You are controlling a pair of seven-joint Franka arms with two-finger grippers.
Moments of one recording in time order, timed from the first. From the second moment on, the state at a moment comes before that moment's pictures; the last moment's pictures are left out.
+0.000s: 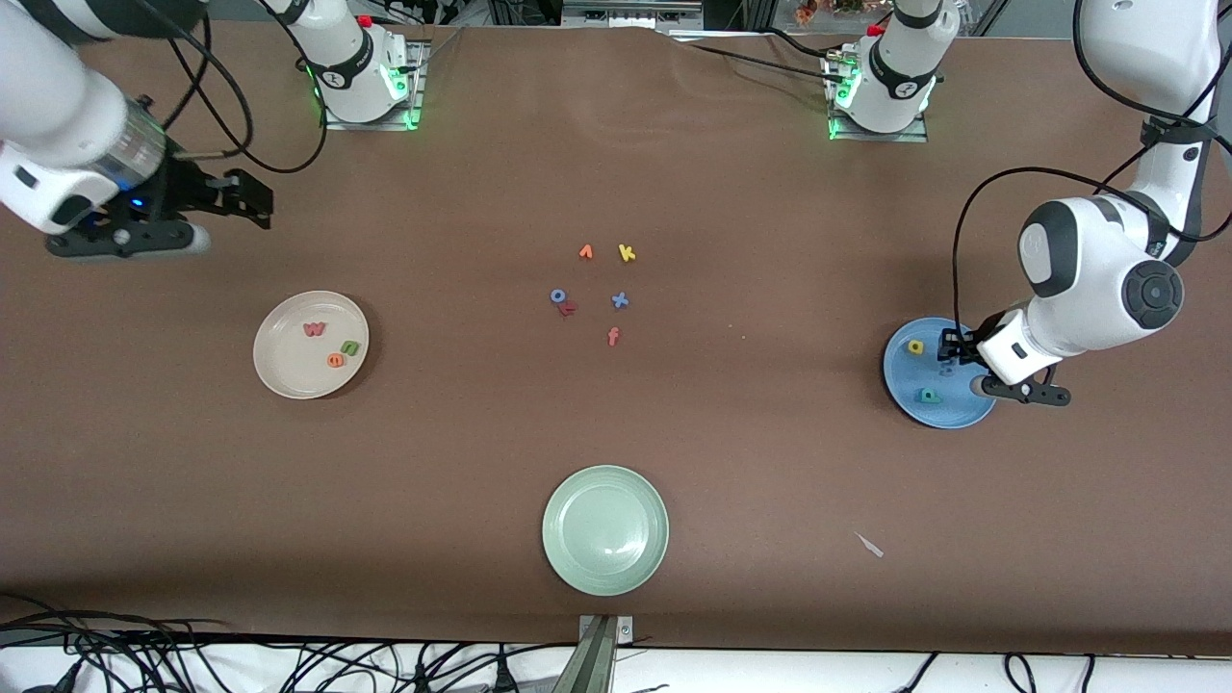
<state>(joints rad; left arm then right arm) -0.08 0.35 0.14 -2.02 -0.15 2.22 0.28 0.11 -0.03 0.05 -1.70 -0.06 1.57 0.06</state>
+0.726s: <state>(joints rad) -0.03 0.04 0.13 -2.12 -0.15 2.16 0.28 0.08 -0.06 -0.04 -1.70 -0.04 1.59 0.06</state>
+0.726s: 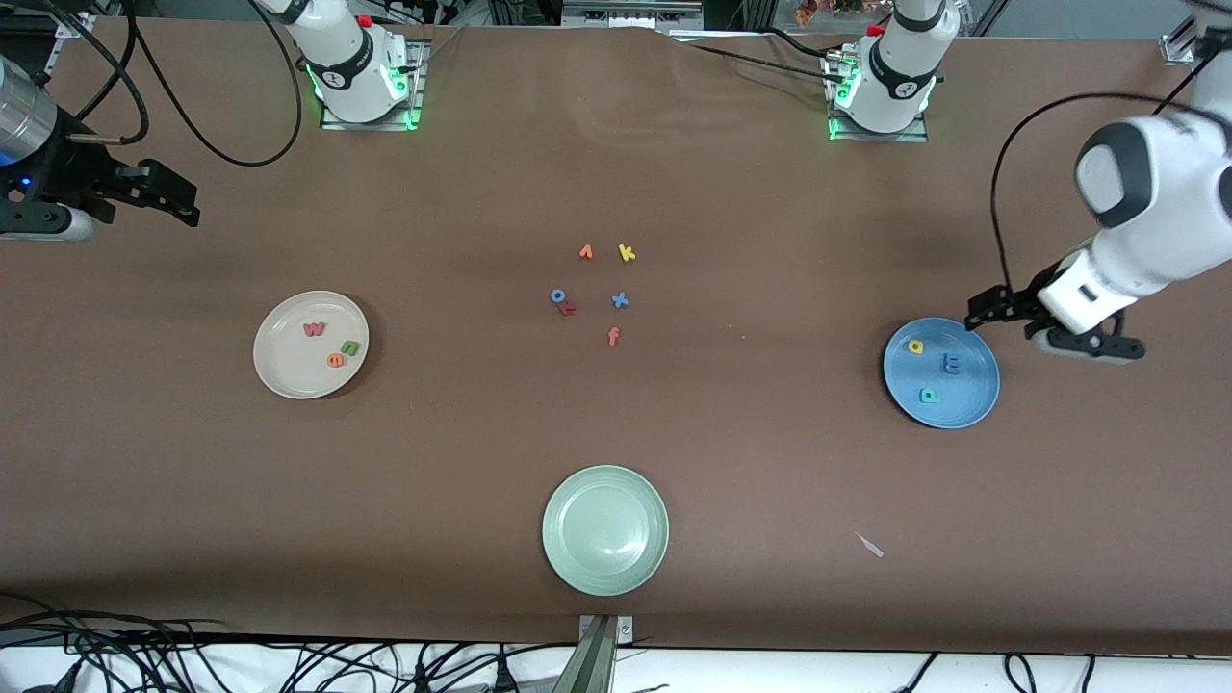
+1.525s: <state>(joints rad) -0.01 -0.15 -0.02 -1.75 0.03 1.57 -0.14 0.09 0.00 -0.03 -1.66 -0.04 1.60 0.06</state>
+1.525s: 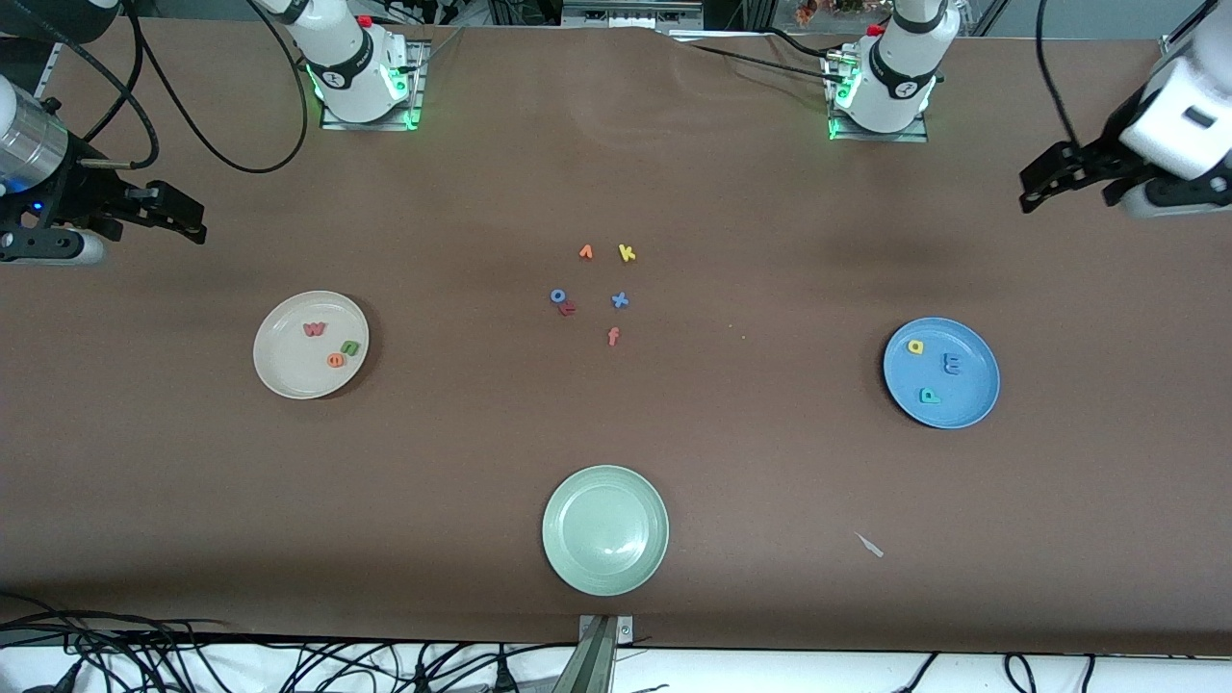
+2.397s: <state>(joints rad) -0.02 0.03 0.02 -1.56 -0.05 1.54 -0.15 0.08 0.02 -0.04 -1.66 -0.04 1.60 0.06</state>
